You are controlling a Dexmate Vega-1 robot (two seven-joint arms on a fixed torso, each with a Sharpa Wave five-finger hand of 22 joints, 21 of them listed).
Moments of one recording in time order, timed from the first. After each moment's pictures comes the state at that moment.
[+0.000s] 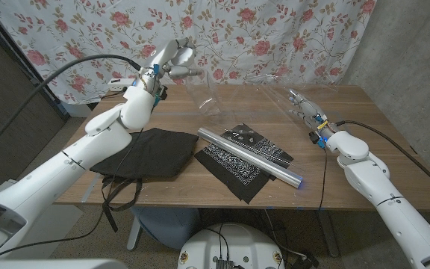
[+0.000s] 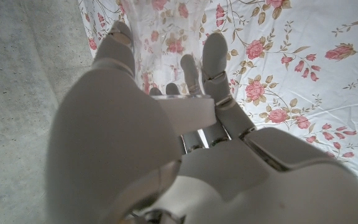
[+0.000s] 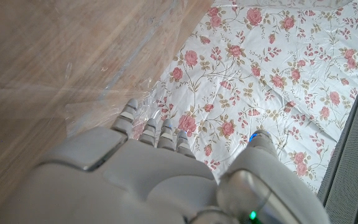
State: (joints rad) left arm 0.79 0.84 0.42 -1.98 0.30 0.08 0.39; left_hand 1.35 -0.13 0.22 -0.16 0.29 0.56 -0.07 0.96 1.07 0.46 -0.14 0.98 0.95 0.77 -0.05 0.82 0.71 0.95 -0.22 1.35 0.56; right arm -1.05 -0.49 -0.07 -1.63 0.23 0.07 0.18; right_hand 0.29 0.03 0.13 -0.10 0.18 -0.10 -0.05 0.21 0.20 -0.02 0.02 0.22 0.22 -0.13 0.05 0.21 0.21 0.06 0.21 0.18 0.17
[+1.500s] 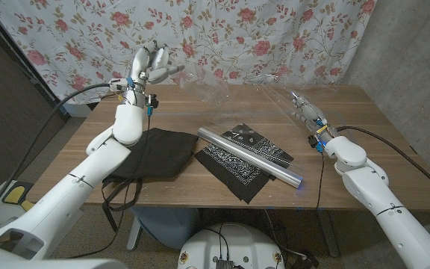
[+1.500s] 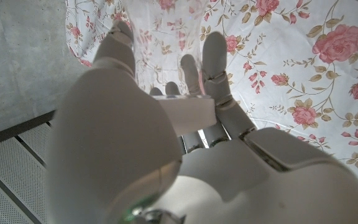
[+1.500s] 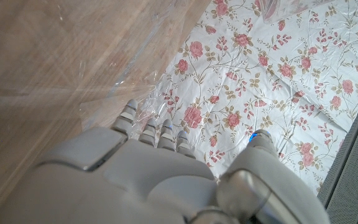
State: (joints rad) left arm 0.93 0.66 0.26 -1.82 0.02 -0.22 0.51; left_hand 1.35 -0.13 0.22 -0.16 0.28 0.55 -0.06 0.97 1.05 0.46 -0.11 1.01 0.92 0.76 -0.06 0.84 0.71 0.95 -0.21 1.35 0.54; right arm -1.11 -0.47 -0.06 -1.71 0.22 0.03 0.07; right_hand 0.29 0.03 0.13 -0.10 0.18 -0.10 -0.05 0.21 0.20 -0.03 0.02 0.22 0.22 -0.13 0.06 0.21 0.21 0.05 0.21 0.18 0.17
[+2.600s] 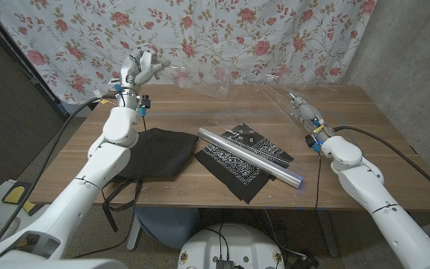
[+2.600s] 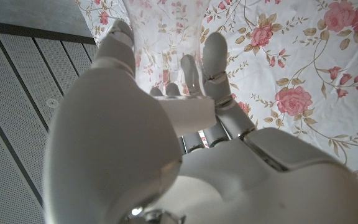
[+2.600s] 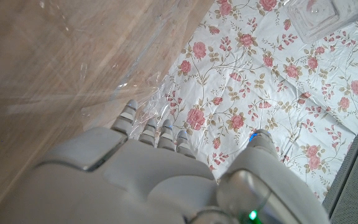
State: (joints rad) left arm 0.93 0.54 0.17 -1.68 -0.39 -0.34 0.29; left_hand 1.35 -0.13 0.23 -0.16 0.27 0.55 -0.06 0.98 1.04 0.44 -0.12 1.02 0.91 0.76 -0.06 0.85 0.71 0.94 -0.21 1.35 0.55; right arm -1.08 -0.46 -0.09 -1.69 0.21 0.01 0.05; right_hand 0.29 0.03 0.13 -0.11 0.18 -0.10 -0.05 0.21 0.20 -0.03 0.02 0.22 0.22 -0.13 0.06 0.21 0.21 0.04 0.21 0.18 0.17
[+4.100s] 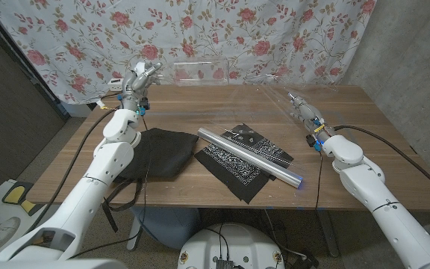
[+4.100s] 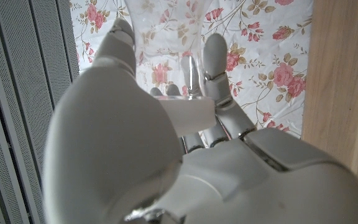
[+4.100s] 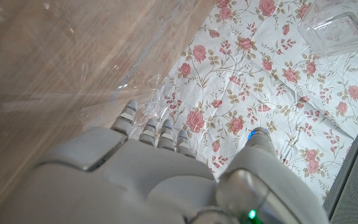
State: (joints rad) left arm 0.89 0.46 0.12 -1.61 -0.75 -0.20 0.17; left_hand 1.35 -0.13 0.25 -0.16 0.26 0.55 -0.05 0.99 1.02 0.43 -0.11 1.04 0.88 0.75 -0.07 0.87 0.71 0.92 -0.21 1.36 0.55; right arm -1.08 -0.47 -0.08 -1.67 0.20 0.02 0.08; right_hand 0.30 0.04 0.14 -0.13 0.18 -0.09 -0.04 0.20 0.20 -0.04 0.08 0.22 0.22 -0.11 0.09 0.22 0.21 0.05 0.21 0.19 0.17
